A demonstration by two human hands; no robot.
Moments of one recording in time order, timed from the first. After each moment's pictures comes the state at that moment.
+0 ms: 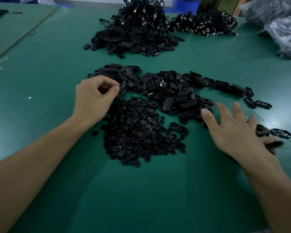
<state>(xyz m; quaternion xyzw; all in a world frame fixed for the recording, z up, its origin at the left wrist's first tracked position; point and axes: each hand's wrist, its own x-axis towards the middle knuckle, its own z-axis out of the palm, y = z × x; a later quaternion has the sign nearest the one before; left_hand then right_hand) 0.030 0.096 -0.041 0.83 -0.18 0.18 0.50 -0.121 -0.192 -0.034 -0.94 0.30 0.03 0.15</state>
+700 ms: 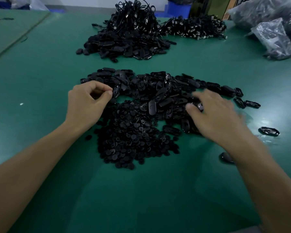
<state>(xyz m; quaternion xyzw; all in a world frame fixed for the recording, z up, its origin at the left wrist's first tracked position) 0.030 0.097 -0.044 0.83 -0.18 0.17 0.49 -0.104 -0.173 -0.005 -0.97 0.21 -0.05 0.15</state>
